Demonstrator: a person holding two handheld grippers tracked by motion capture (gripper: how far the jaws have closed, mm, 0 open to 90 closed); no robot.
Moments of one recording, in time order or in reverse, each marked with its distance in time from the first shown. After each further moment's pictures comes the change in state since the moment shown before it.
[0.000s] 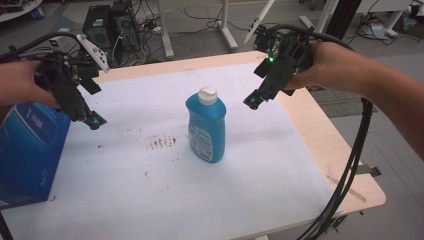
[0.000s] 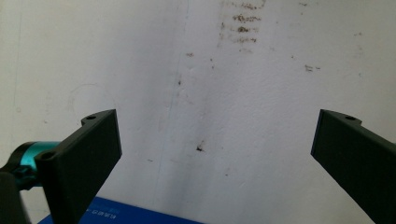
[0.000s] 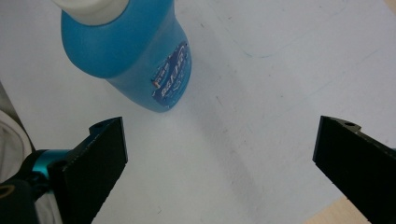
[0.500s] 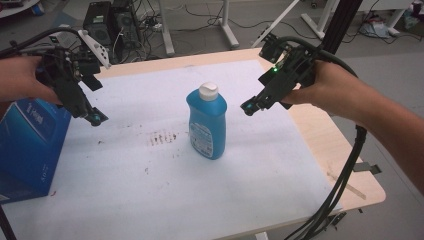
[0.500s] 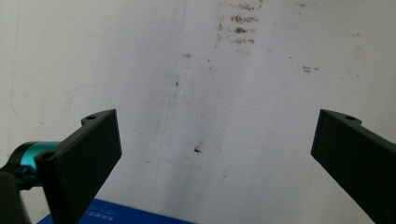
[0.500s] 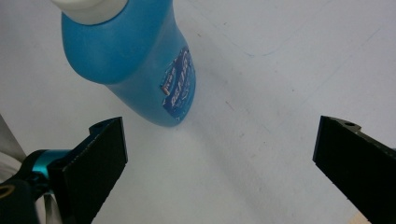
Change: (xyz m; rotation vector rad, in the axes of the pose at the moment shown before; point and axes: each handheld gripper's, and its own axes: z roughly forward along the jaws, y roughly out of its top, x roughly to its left) left arm -0.002 -0.001 0.002 0.002 -0.001 0.002; right arm 0.019 -0.021 0.011 -0.110 -0.029 0.155
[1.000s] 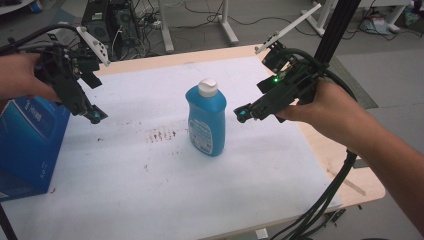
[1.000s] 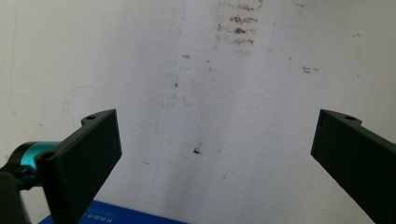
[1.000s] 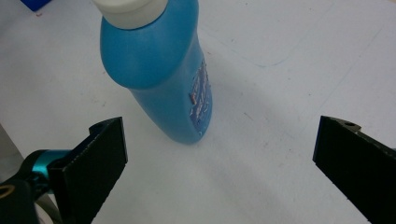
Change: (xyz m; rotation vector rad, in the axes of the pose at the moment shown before) left arm -0.001 0.001 0.002 0.000 -0.003 -0.003; right arm 0.026 -0.021 0.003 -0.129 -0.019 0.097
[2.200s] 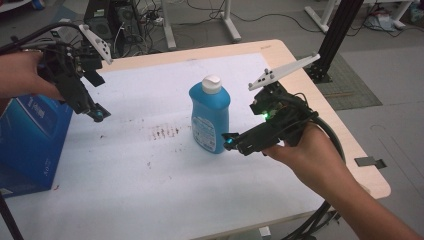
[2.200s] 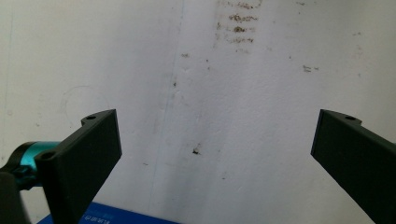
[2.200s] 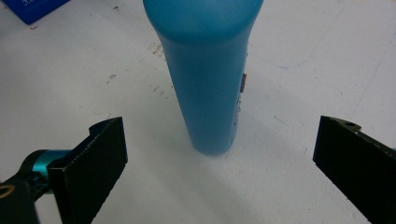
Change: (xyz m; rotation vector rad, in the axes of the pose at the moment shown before) left arm 0.001 -0.002 0.003 -0.003 -0.001 0.008; right arm 0.042 -0.039 0.034 -0.141 -0.070 0.020
